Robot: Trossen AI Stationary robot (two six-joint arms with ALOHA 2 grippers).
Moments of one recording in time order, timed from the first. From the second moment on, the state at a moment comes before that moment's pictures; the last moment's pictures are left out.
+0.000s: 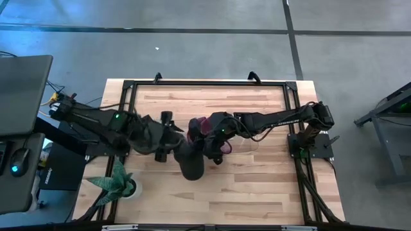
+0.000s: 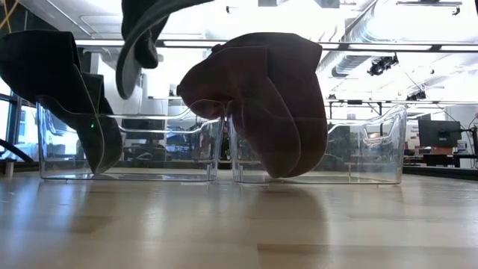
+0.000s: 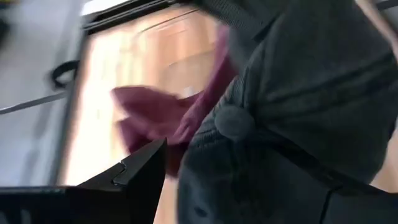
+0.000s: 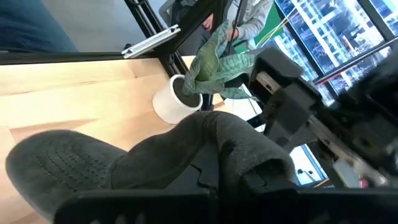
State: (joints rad) left arm -0.31 1.19 1.25 -0.76 -0.37 0.07; right arm 0.10 1.76 1.54 -0.13 -0.29 -0.92
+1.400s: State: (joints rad) left arm -0.19 1.21 1.46 -0.96 -0.07 1.09; right arm 0.17 1.49 1.54 -0.45 -0.14 -0.42
